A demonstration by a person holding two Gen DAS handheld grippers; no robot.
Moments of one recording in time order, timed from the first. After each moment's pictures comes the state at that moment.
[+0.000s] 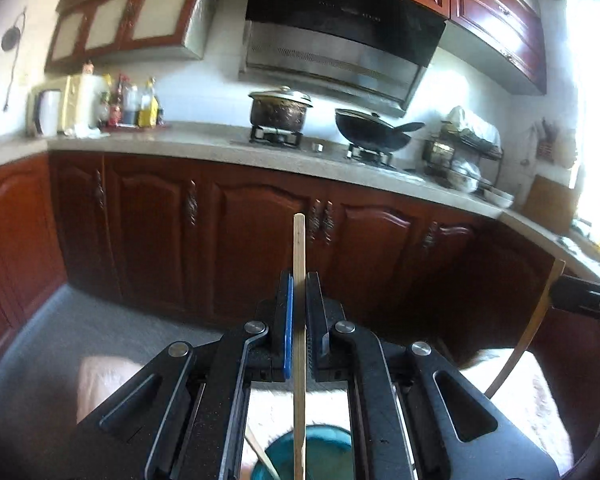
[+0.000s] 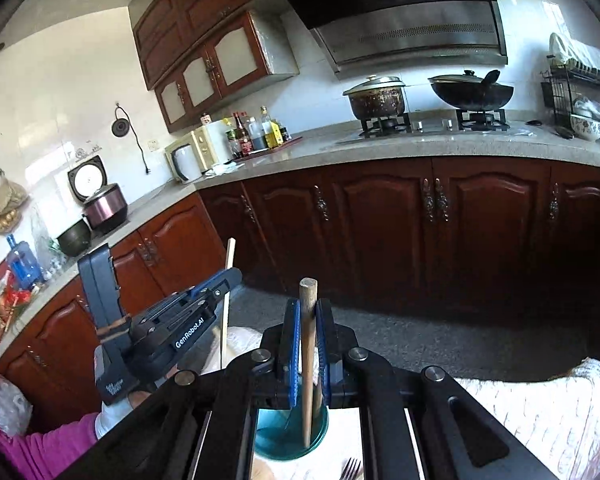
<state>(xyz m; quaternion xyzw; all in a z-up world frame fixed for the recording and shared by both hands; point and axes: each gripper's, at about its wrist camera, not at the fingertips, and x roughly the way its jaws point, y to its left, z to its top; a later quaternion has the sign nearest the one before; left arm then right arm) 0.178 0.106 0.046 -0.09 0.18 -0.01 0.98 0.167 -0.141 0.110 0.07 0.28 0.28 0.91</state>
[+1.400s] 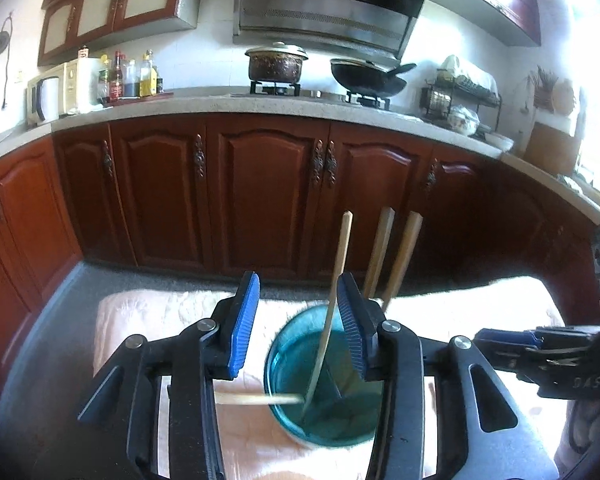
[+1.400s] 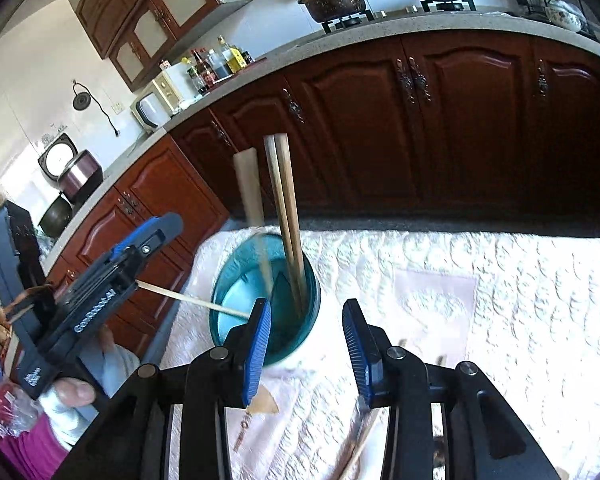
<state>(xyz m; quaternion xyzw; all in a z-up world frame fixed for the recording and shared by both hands) 0.112 0.093 -0.004 -0.04 0.26 -0.01 0.96 0.138 -0.142 -0.028 0.11 0.42 0.25 0.86</state>
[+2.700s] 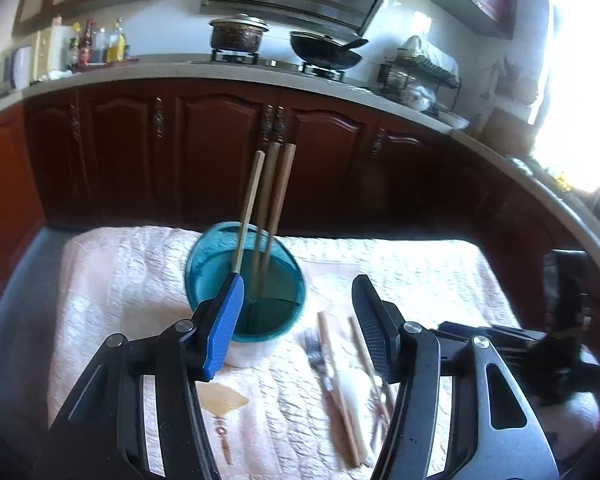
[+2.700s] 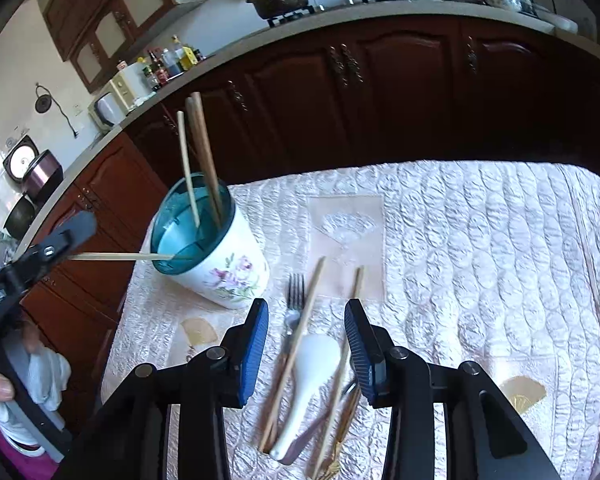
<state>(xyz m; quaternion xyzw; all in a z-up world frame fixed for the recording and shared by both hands) 0.043 0.051 0.001 -0.09 0.31 -0.10 0.94 0.066 -0.210 -0.057 0.11 0.44 0.17 0.88</state>
